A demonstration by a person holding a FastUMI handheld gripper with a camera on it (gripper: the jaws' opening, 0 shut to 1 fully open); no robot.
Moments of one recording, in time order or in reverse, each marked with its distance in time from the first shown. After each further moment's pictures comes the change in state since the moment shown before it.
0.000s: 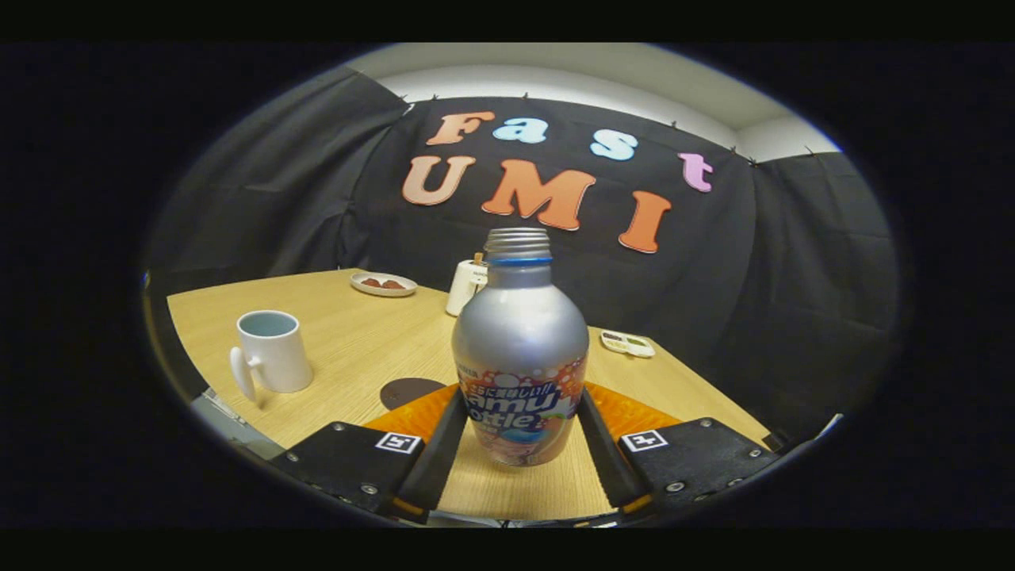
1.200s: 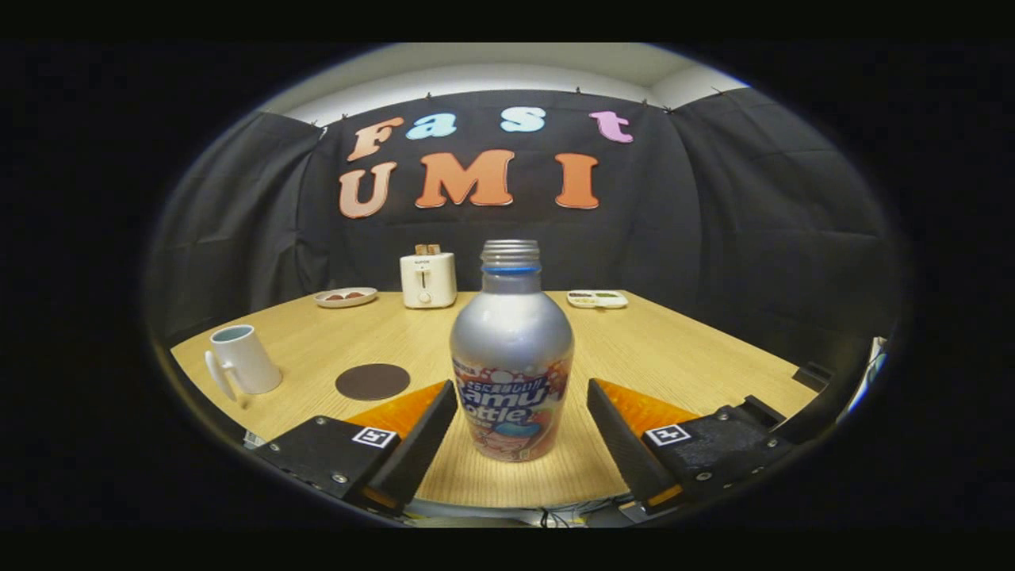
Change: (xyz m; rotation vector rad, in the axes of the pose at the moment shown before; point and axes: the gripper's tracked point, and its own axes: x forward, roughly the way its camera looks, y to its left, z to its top) arm 0.006 -0.064 -0.089 0.325 0.091 -0.053
